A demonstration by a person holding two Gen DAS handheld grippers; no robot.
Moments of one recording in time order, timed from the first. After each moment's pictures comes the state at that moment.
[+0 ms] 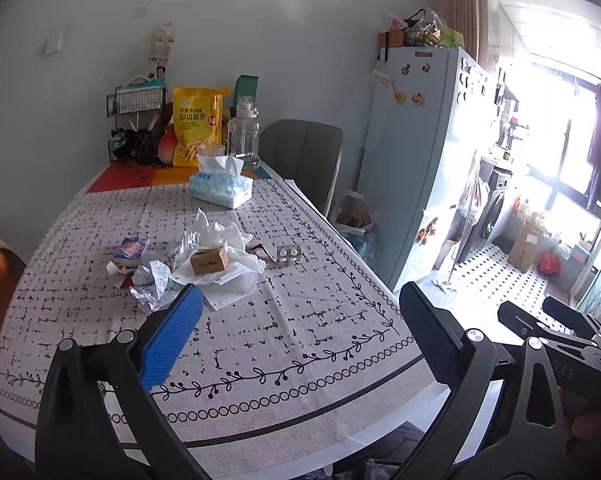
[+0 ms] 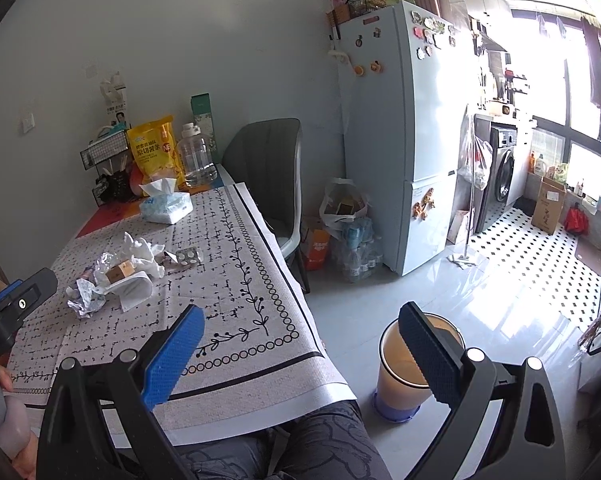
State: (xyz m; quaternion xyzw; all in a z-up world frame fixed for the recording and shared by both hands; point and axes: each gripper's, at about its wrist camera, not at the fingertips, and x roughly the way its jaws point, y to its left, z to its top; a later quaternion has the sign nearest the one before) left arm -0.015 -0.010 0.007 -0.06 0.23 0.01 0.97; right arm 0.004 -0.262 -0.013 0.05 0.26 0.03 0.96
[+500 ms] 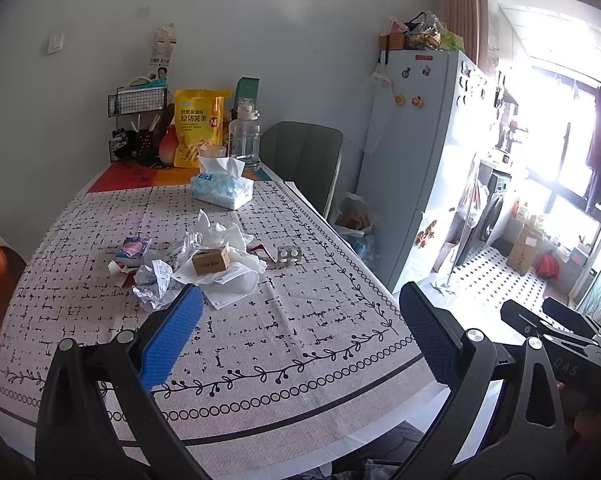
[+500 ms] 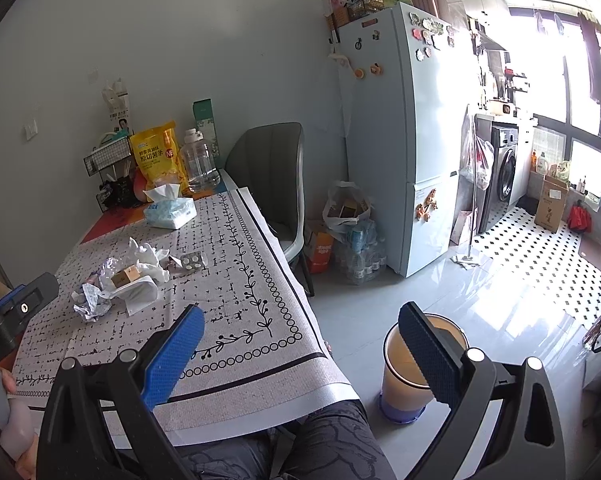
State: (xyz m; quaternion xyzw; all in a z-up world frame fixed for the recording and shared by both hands) left arm -0.018 -0.007 0.006 -0.07 0.23 0.00 0.97; right arm 0.000 -0.262 -0.012 0.06 0.26 0.04 0.96
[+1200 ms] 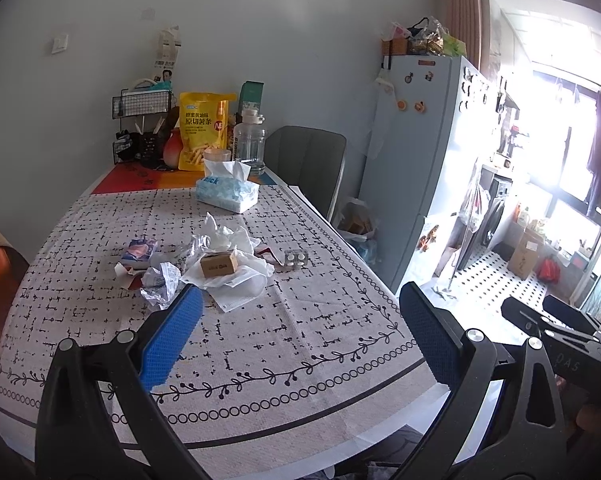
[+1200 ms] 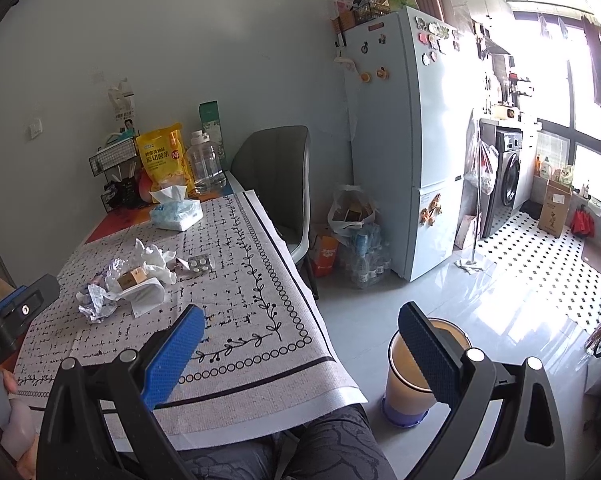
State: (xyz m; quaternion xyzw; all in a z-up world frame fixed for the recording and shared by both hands) left arm -0.024 0.004 0.006 -0.07 0.22 0.01 0.97; right arm -0.001 -0.256 -0.008 0.06 0.25 0.04 0.97
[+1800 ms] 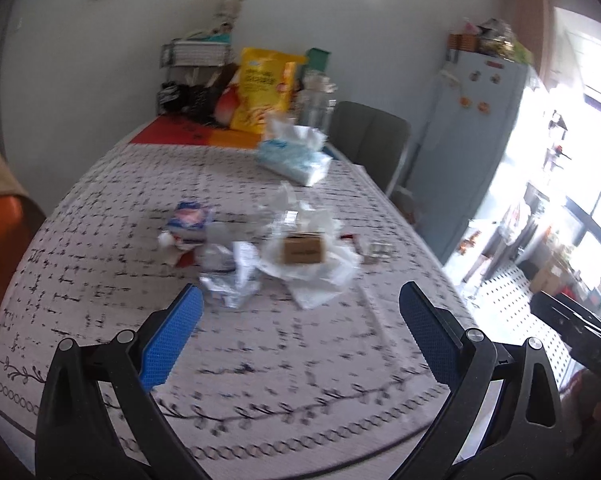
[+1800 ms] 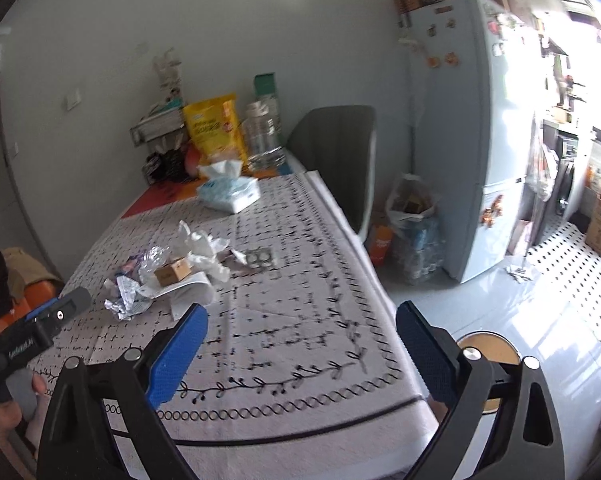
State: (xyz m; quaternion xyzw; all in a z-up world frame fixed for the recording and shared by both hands) left arm 0.027 0.104 -0.036 -0.14 0.27 0.08 0.95; right arm 0.075 -0.177 -0.021 0.03 0.29 0.15 0.95
